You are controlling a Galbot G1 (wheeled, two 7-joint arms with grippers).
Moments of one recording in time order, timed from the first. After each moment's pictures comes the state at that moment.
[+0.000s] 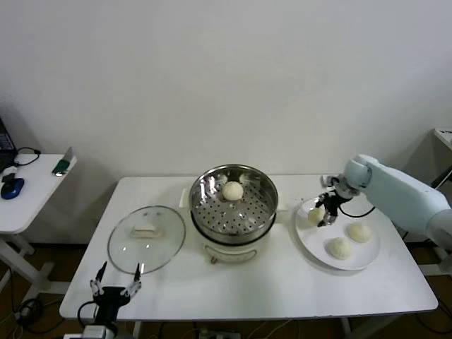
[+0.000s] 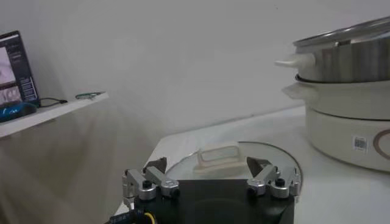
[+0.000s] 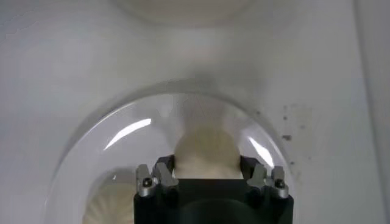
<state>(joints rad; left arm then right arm) 1.67 -1.46 -0.70 -1.88 0.05 -0.10 0.00 0.24 0.88 -1.09 0.82 0.25 -0.13 -1.06</state>
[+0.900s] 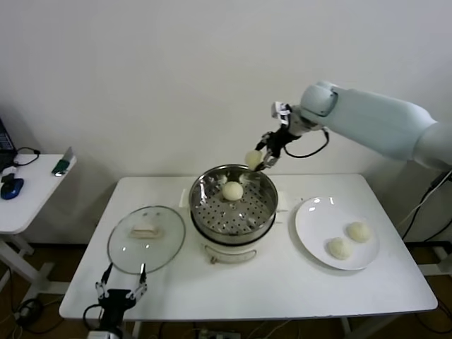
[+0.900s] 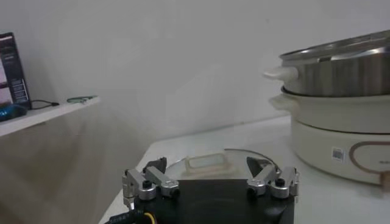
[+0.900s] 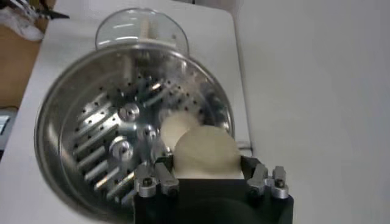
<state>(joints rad) 1.71 -1.47 -0.67 -1.91 0.04 -0.12 -0.01 0.71 1.16 -1.50 0.97 0.91 -0.24 -0.96</state>
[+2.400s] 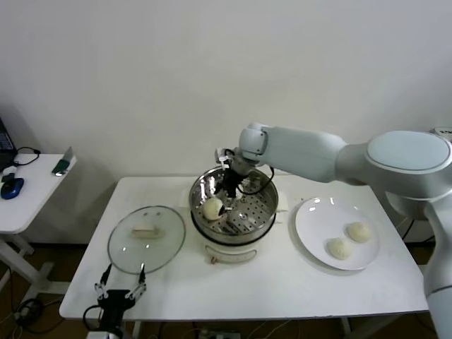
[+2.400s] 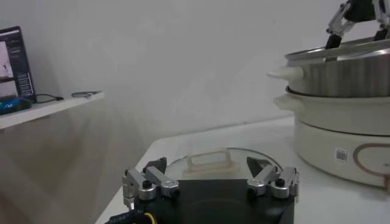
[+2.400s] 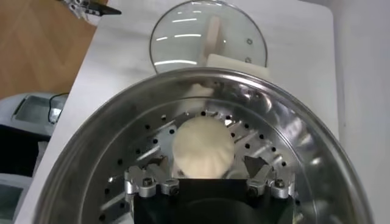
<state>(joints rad) 1.70 -1.48 -0.67 -1.90 0.02 -0.13 -0.02 0.60 1.34 -1.56 0.95 0.89 -0.26 -0.97</state>
